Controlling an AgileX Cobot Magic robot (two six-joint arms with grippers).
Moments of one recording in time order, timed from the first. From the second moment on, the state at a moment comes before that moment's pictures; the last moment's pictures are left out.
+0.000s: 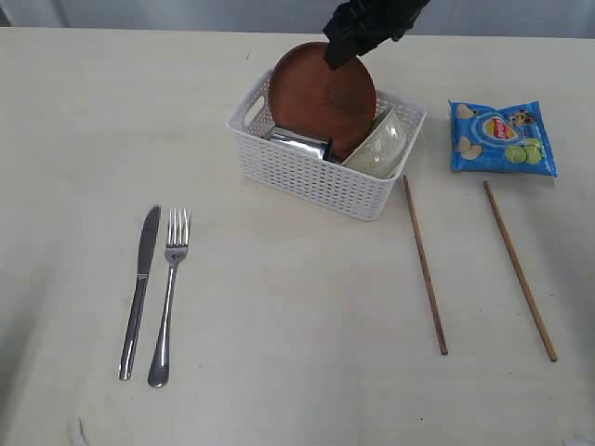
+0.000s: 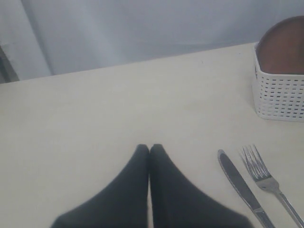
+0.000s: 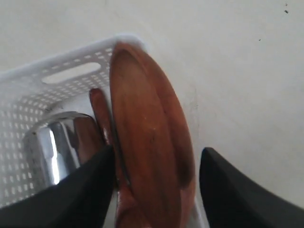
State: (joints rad) left arm -0.17 0.00 0.00 0.05 0.33 0.04; right arm 0.31 2.15 -1.86 0.41 0.99 -0.68
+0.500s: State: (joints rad) left arm -0.17 0.00 0.00 0.05 0.33 0.04; right arm 0.31 2.21 -1.89 0.34 0.99 -0.73
